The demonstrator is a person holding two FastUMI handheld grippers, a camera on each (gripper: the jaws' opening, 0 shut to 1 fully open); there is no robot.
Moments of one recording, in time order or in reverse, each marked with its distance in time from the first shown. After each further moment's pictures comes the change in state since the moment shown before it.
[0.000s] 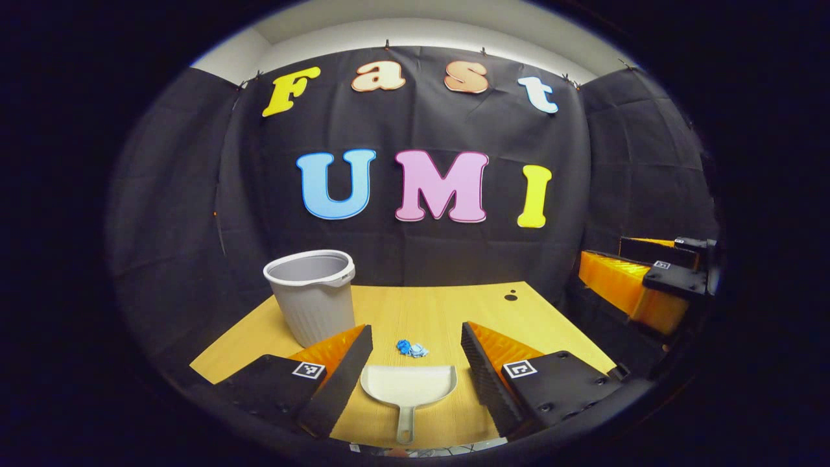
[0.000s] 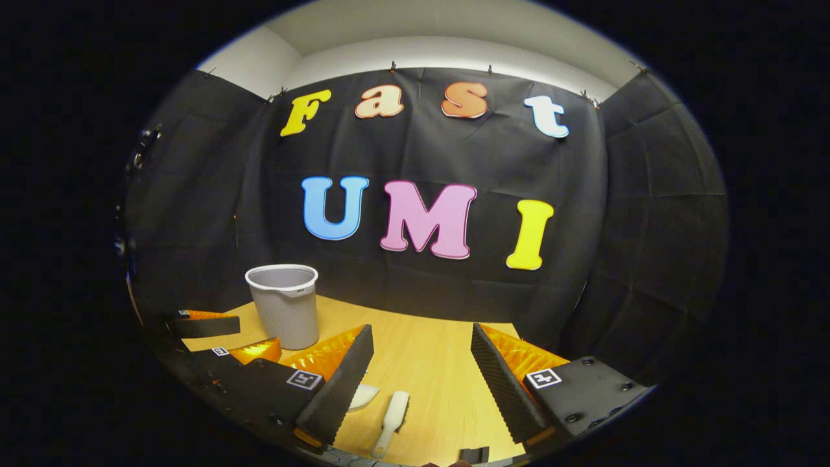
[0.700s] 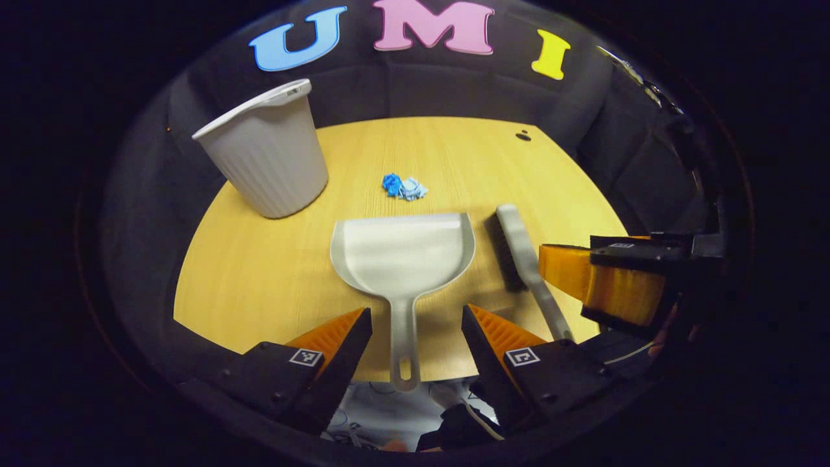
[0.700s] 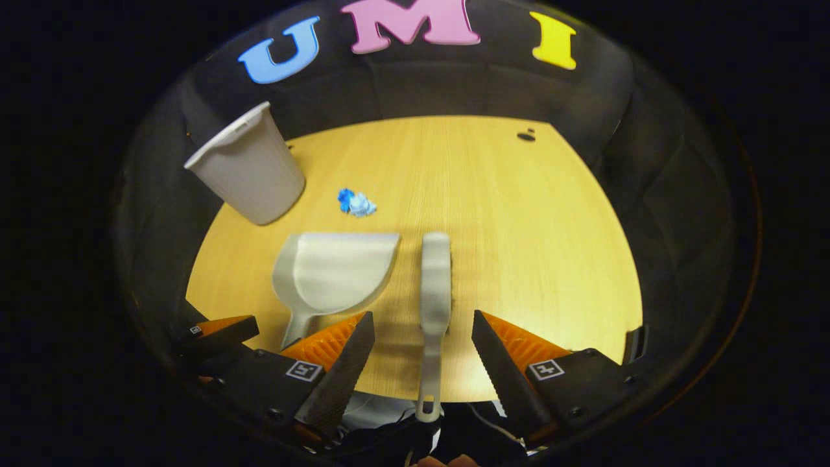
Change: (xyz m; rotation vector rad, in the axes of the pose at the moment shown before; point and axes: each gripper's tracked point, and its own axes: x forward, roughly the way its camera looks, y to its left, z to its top) left arm 0.068 0.000 -0.175 0.035 0.809 -0.026; right arm 0.050 0.039 -0.262 0.202 1.000 0.001
